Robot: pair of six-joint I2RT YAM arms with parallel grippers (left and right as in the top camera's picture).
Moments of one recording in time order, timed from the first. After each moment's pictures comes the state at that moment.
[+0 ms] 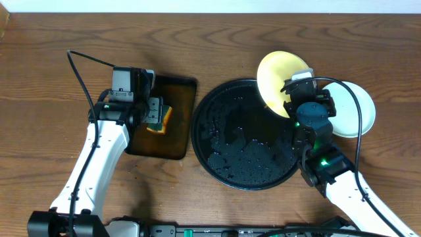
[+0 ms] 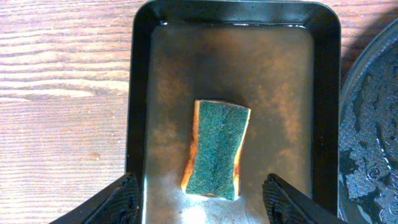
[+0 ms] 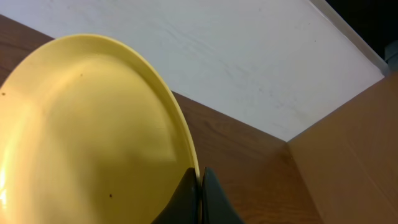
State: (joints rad) left arm -0.08 1.42 1.01 -0.65 0.00 0.02; right arm 0.47 1.14 0.65 0.22 0.69 -0.37
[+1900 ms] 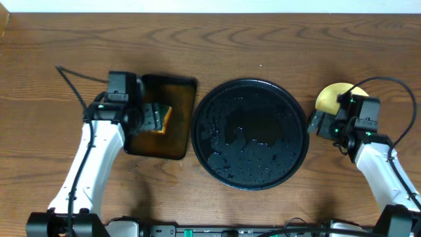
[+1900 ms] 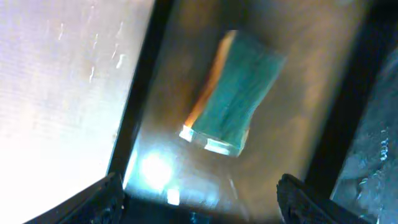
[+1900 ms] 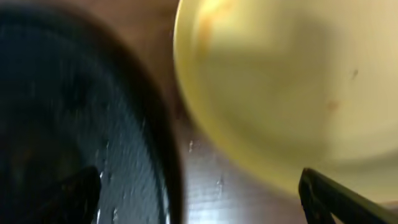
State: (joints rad) left arm -0.02 1.42 1.01 -0.86 0.02 -0.23; right arm -0.15 1.39 0.72 -0.42 -0.15 0.17
